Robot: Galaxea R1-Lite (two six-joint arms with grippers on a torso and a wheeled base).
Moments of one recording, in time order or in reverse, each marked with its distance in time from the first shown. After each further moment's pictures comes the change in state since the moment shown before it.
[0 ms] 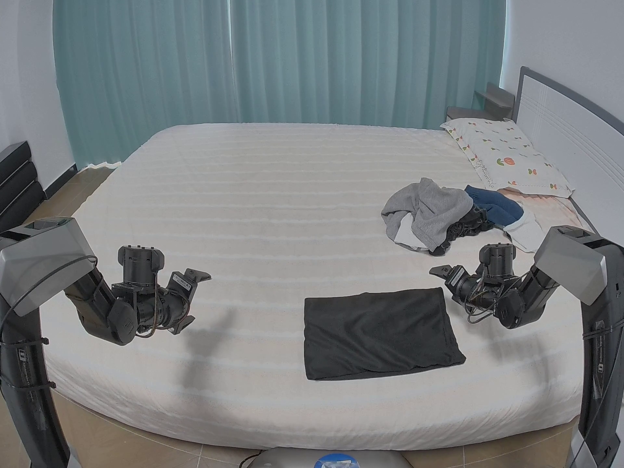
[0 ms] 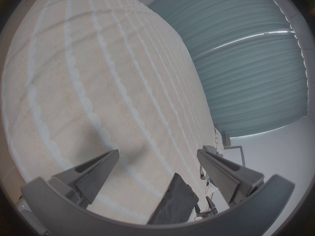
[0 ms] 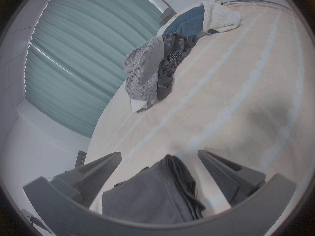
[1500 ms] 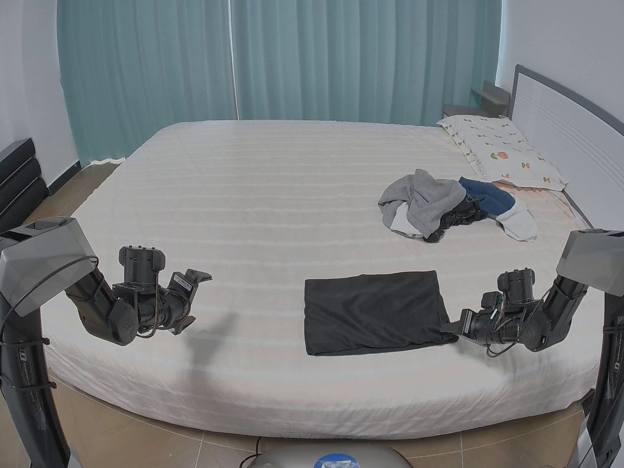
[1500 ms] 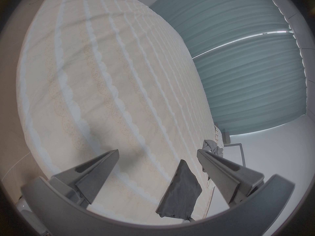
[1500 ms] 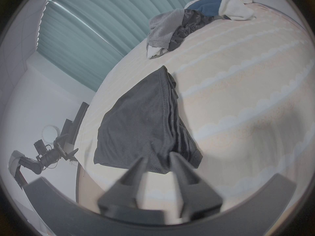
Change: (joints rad) left arm -0.002 0.004 -0.003 0.000 0.002 0.000; right arm -0.021 -0.164 0.381 0.019 0.245 -0.383
